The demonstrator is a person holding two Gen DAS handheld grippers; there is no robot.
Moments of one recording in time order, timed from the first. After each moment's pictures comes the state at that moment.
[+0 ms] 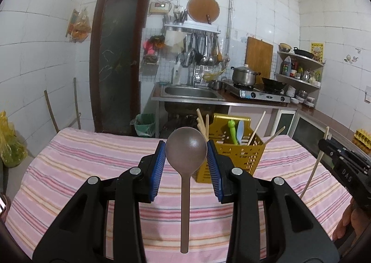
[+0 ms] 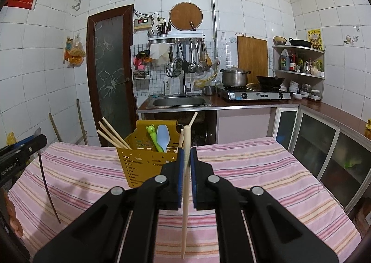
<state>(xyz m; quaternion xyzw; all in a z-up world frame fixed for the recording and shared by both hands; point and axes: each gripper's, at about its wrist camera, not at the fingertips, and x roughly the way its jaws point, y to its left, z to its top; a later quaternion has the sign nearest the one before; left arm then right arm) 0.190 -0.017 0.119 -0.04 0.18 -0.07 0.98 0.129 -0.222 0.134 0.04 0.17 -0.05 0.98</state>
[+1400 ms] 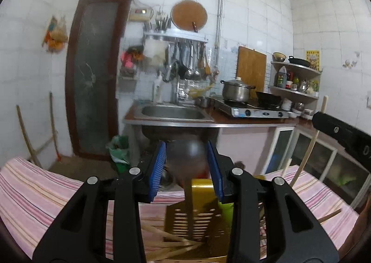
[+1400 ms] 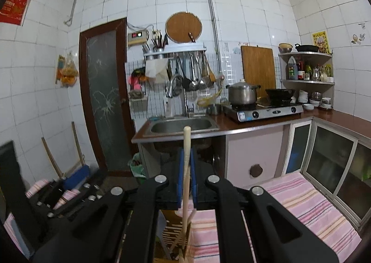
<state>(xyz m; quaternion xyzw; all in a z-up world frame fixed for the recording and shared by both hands) 0.391 -0.105 0.103 -0.04 0.12 -0.10 0.99 0.311 -0.238 0.158 0.06 0.12 -0.04 0.99</state>
